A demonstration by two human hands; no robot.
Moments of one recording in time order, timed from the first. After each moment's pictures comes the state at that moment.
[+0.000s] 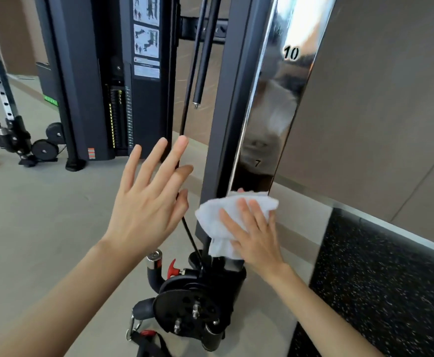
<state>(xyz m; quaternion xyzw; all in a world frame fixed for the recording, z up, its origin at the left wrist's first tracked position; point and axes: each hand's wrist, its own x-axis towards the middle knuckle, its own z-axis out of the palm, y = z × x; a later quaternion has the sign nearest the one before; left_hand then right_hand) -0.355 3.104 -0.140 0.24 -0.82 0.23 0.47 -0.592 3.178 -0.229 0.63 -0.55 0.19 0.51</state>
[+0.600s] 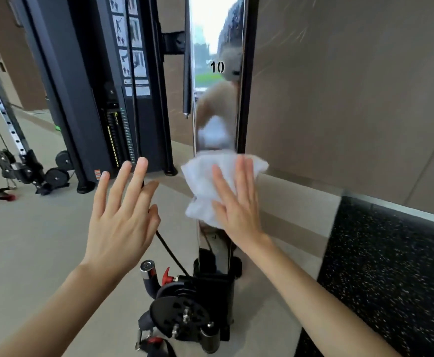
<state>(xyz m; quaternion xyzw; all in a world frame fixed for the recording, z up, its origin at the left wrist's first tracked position) -0.364 3.124 -0.137 0.29 -0.81 0.30 0.42 -0.589 3.172 -0.159 0.64 -0.53 0.43 0.36</state>
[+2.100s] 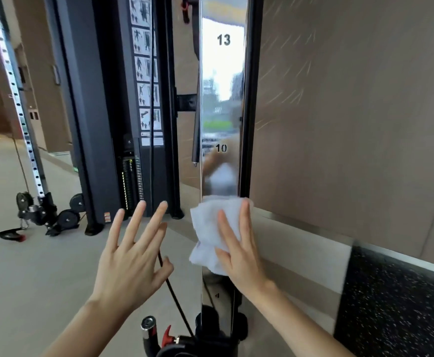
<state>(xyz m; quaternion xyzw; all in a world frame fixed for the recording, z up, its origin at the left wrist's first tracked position) -0.368 3.119 -0.099 0.32 -0.80 0.38 0.33 -0.595 3.168 -0.133 0.68 -0.50 0.47 0.27</state>
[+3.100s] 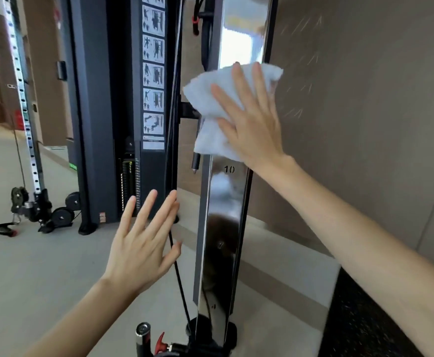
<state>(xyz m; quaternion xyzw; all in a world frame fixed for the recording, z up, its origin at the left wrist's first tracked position) -0.375 3.107 -0.063 0.31 -0.78 0.39 0.37 -0.589 3.157 0.133 0.58 -0.47 0.32 0.58</state>
